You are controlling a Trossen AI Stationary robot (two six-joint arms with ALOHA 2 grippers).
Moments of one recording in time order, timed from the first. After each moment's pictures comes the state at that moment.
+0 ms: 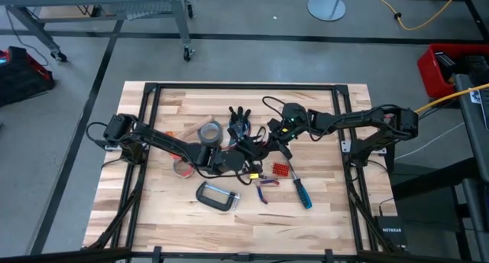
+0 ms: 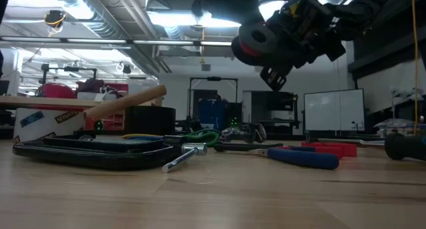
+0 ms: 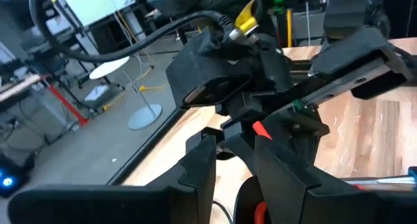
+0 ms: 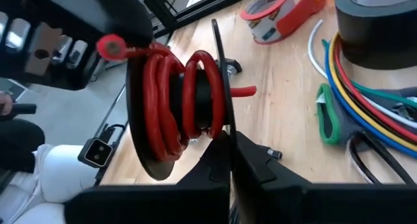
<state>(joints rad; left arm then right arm) -0.23 1.81 1.30 0.11 -0.88 0.01 -0.27 1.45 0.68 0.31 -0.74 0.24</state>
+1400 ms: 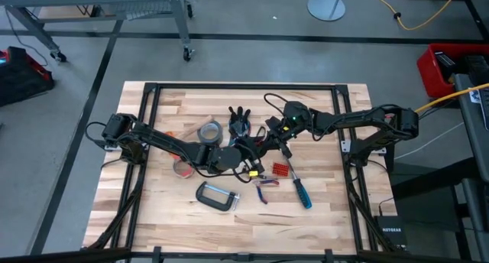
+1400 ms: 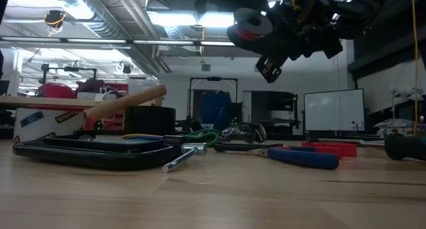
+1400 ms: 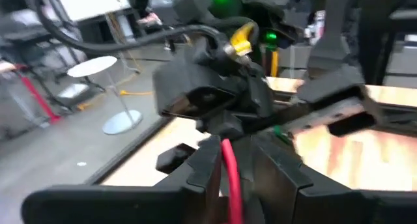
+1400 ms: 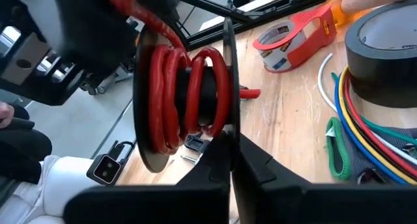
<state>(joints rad) -0.24 1.79 1.29 0.23 -0.84 -0.04 -0.27 1.45 0.69 0.39 -0.76 0.25</state>
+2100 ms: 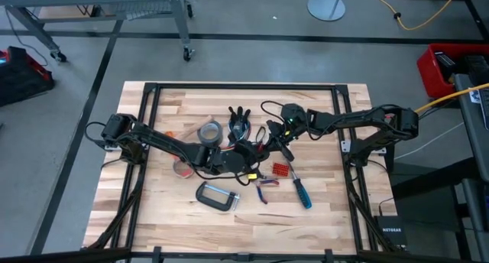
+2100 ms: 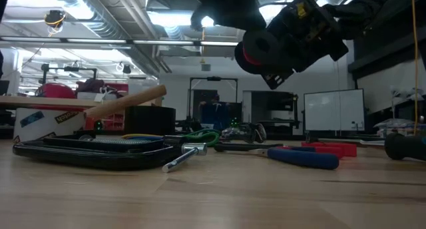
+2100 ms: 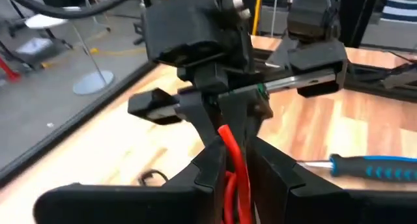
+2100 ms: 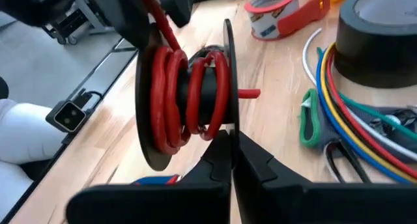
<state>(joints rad) -0.25 1.79 1.29 0.02 -0.73 -0.25 -0.27 1.45 0.69 0.22 -0.71 -0.04</state>
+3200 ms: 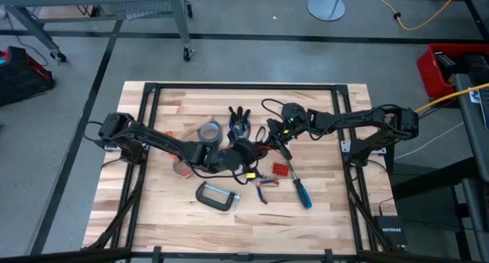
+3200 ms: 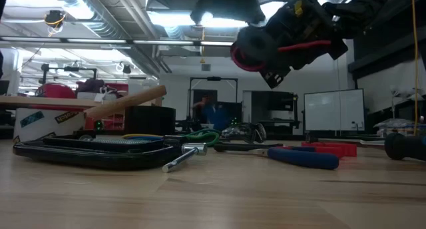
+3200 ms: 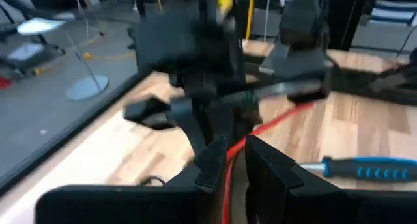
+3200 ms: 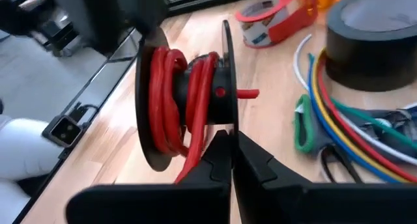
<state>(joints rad) -0.25 1.75 1.29 0.03 -0.71 -0.22 -0.28 1.45 0.69 0.25 -0.68 0.03</state>
